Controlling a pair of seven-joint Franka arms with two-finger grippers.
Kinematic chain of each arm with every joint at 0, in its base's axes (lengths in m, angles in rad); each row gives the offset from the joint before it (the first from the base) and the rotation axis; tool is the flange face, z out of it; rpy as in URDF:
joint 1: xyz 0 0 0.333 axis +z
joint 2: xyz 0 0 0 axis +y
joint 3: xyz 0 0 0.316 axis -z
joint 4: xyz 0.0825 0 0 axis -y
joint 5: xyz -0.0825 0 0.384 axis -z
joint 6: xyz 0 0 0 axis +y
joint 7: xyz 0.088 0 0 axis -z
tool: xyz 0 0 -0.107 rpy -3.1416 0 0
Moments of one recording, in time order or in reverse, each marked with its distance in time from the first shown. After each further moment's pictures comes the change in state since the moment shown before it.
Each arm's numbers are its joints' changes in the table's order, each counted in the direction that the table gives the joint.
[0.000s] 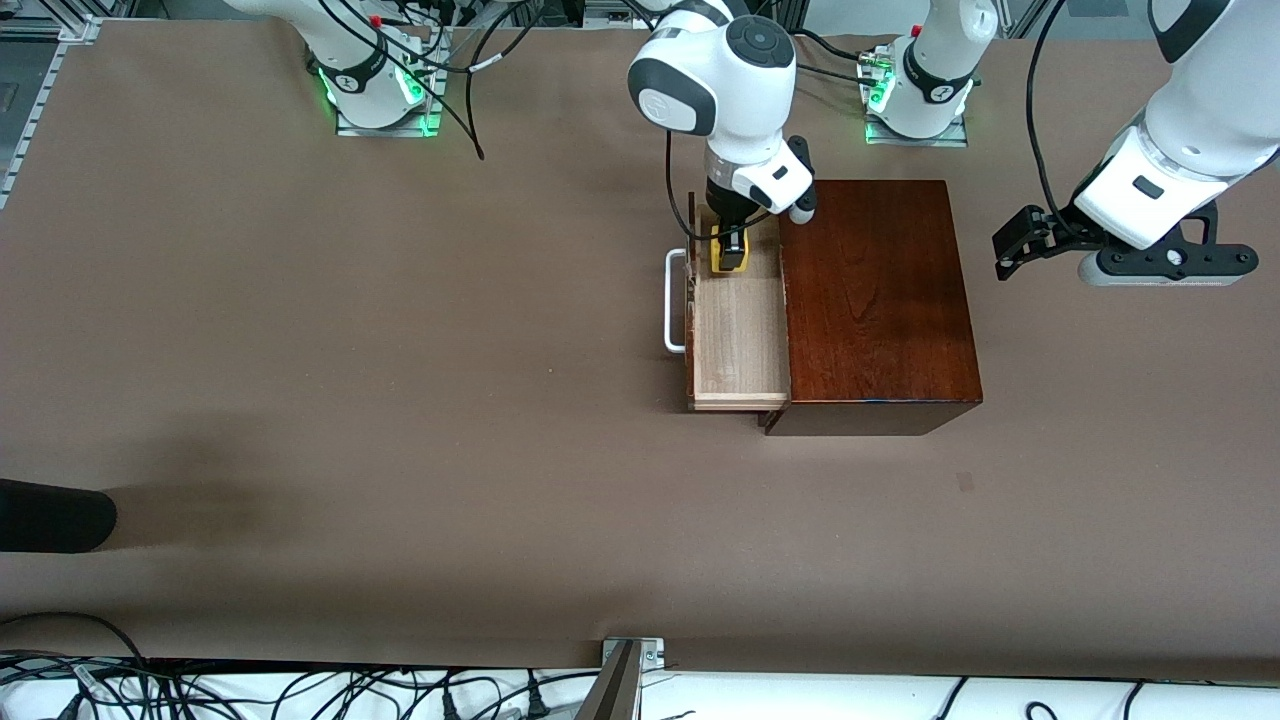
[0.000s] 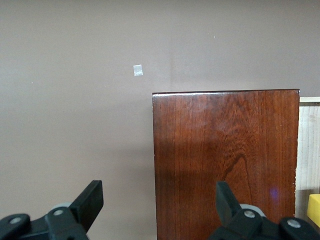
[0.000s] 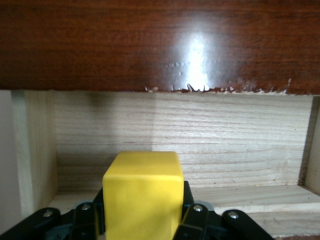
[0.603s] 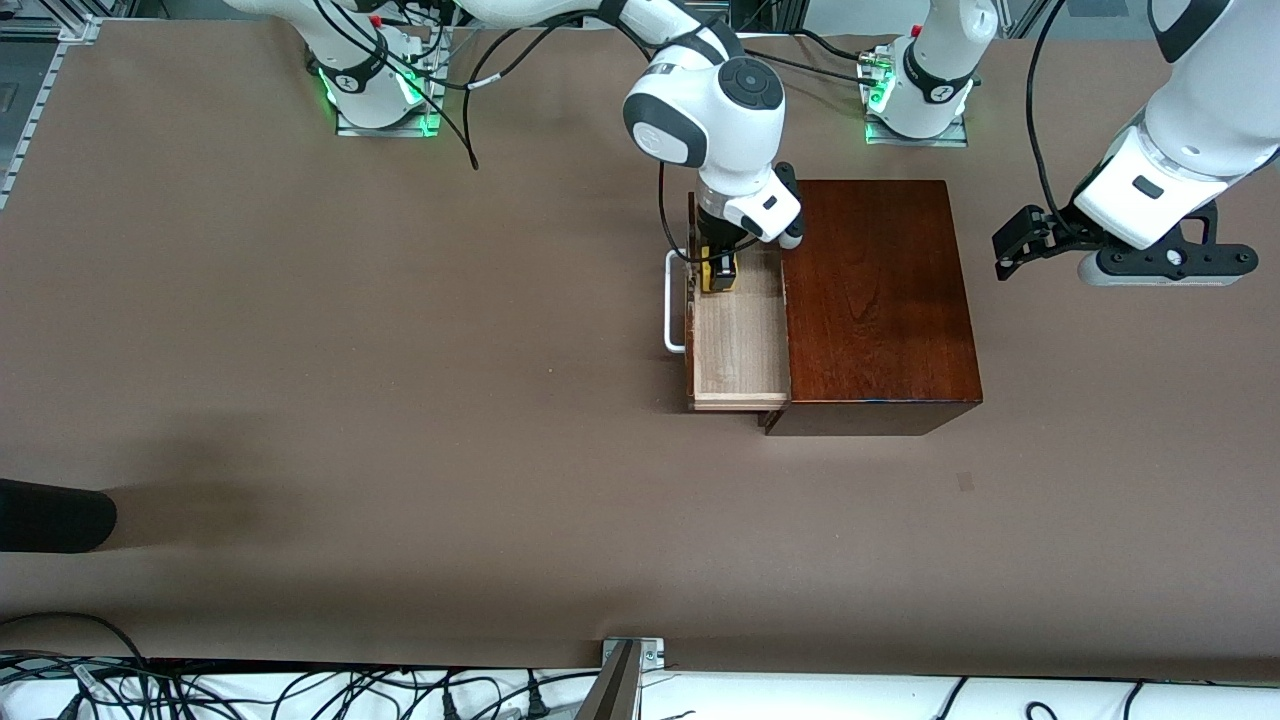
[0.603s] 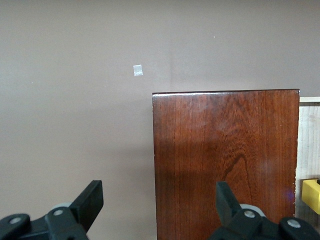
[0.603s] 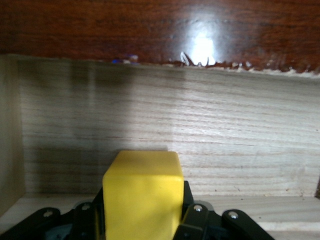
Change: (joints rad) left arm 0.000 0.000 0.000 0.000 0.000 0.000 0.000; right arm -0.026 0.050 0.000 0.001 0.000 -0.033 -0.051
